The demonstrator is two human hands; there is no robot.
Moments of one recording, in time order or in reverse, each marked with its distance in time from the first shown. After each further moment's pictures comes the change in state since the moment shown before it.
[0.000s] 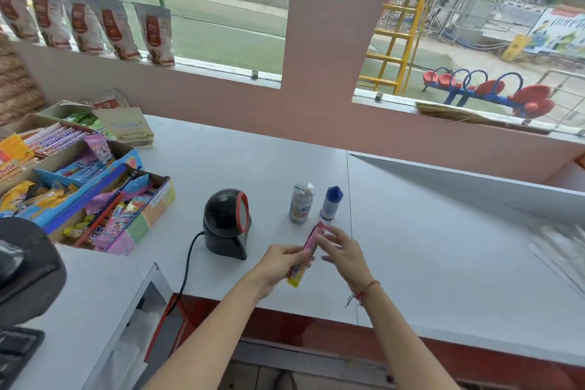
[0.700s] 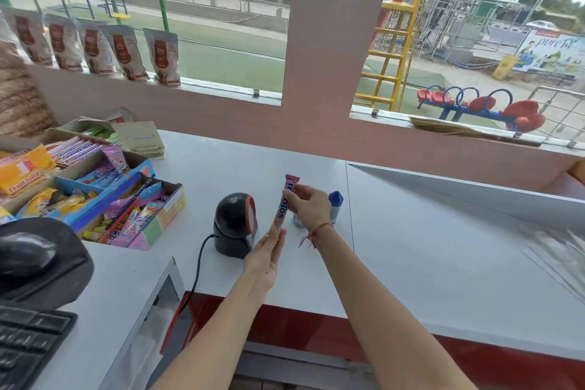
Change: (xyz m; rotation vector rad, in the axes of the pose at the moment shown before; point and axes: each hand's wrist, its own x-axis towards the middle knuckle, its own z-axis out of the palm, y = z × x) left_hand -0.017 0.003 -0.017 -1.040 0.280 0.106; right_hand 0.024 -0.091 0.065 0.202 0.088 -0.137
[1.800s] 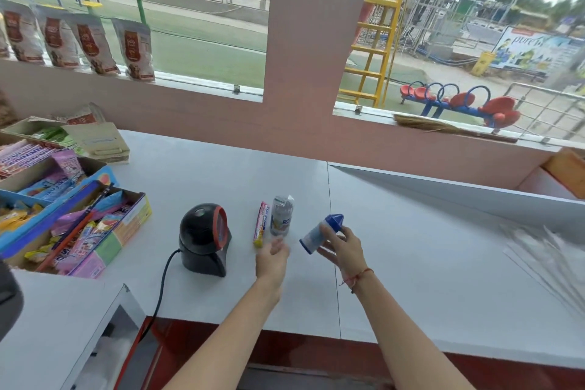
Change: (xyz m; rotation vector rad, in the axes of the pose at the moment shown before) left_hand 0.030 -0.058 0.036 0.867 0.095 0.185; right_hand 0.013 0.075 -0.115 0.256 0.066 0.276
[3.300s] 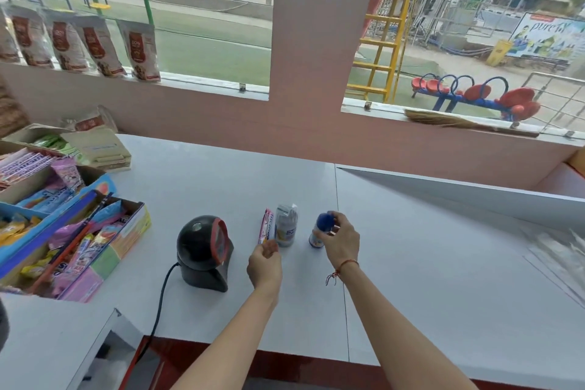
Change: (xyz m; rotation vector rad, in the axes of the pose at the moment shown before) left_hand 0.043 -0.004 0.002 0.097 0.280 0.076; right_hand 0.038 -0.007 0.028 -0.629 0.214 -0.304
